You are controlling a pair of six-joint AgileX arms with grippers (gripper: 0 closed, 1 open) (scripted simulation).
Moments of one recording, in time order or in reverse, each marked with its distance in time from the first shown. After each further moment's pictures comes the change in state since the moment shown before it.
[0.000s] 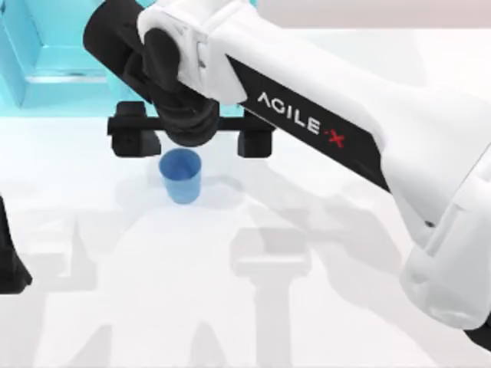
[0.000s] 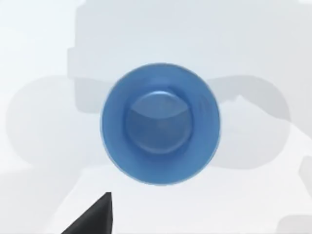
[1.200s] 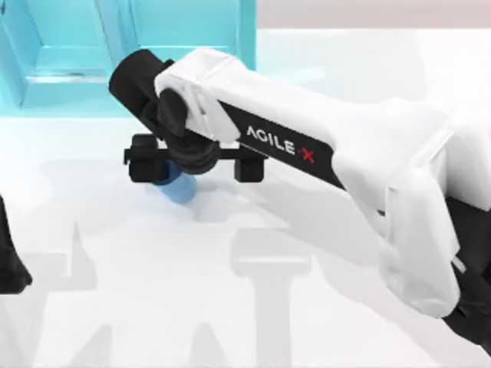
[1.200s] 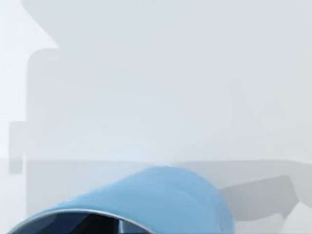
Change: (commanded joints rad) left arm 0.000 0.000 0.000 0.000 0.000 0.000; right arm -0.056 0.119 -0.142 0.278 -0.013 -0.056
